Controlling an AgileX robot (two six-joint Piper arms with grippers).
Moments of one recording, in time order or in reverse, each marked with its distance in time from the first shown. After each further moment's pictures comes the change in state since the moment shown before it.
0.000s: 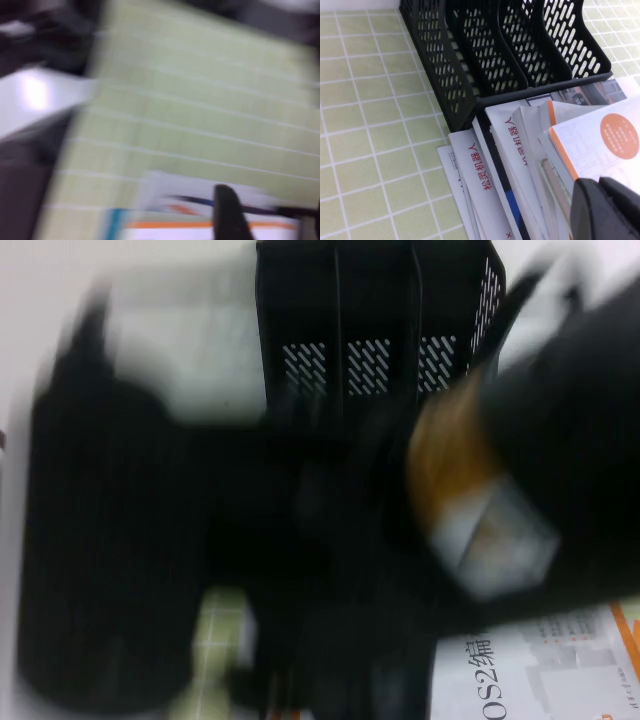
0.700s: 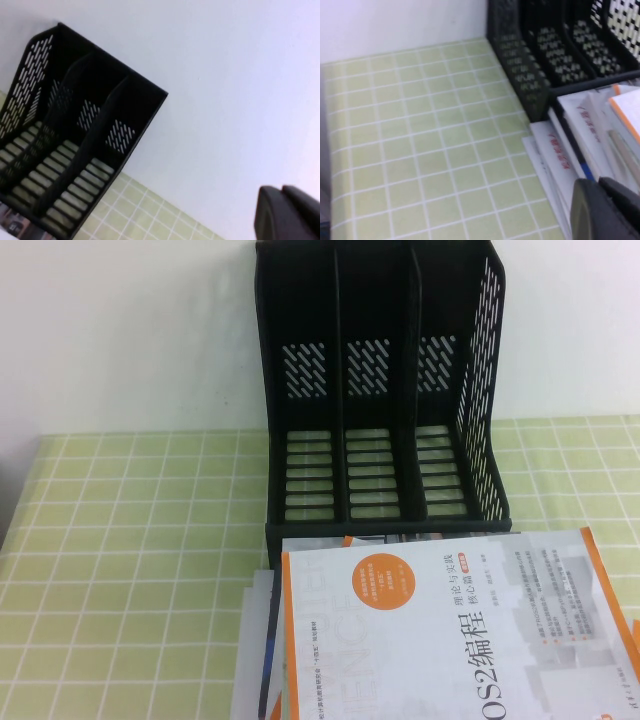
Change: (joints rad) right arm -0.694 -0.485 0.105 -0.370 -0.100 0.288; left arm -0.111 -0.348 0.000 0.465 0.093 -0.291
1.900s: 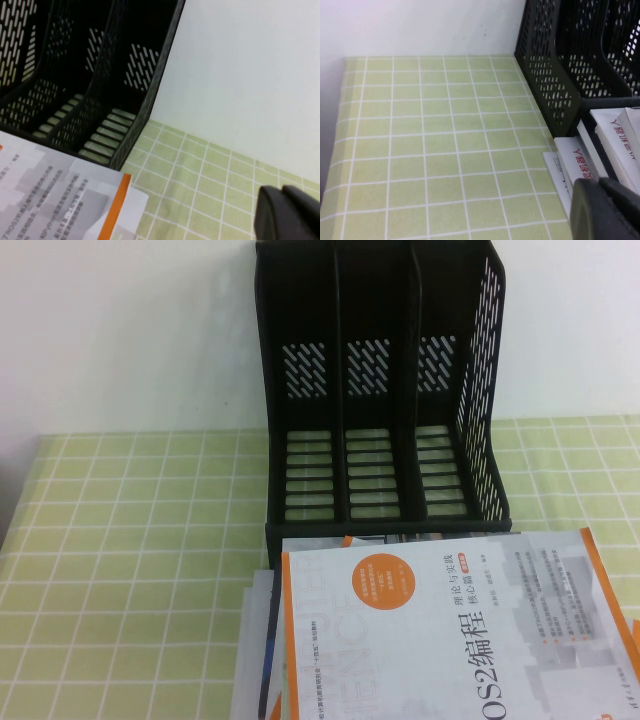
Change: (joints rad) right arm -0.009 -0.546 1.351 -0.616 -0.735 0.951; left arm -0.009 -0.222 0.364 0.067 -0.284 -0.150
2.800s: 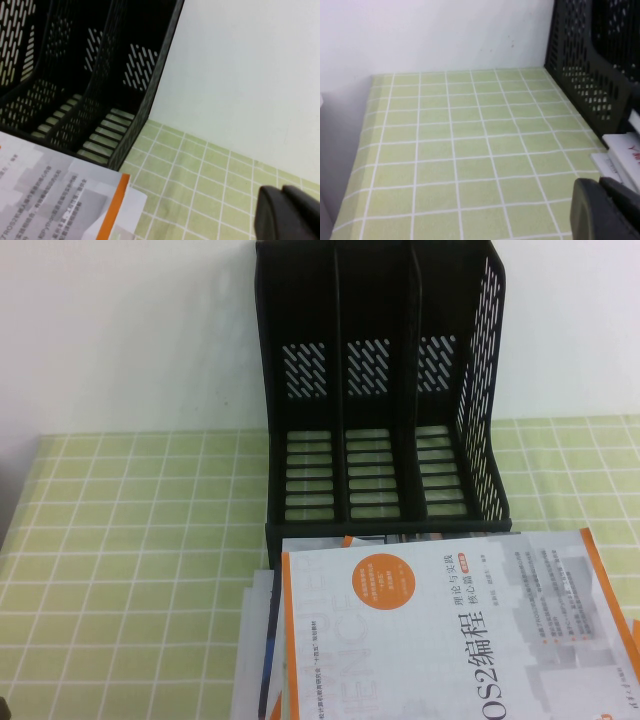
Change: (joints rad) right arm 0.000 0.000 0.000 -0.007 0.001 0.005; left arm 0.000 -0.285 0.412 0.079 -0.294 0.003
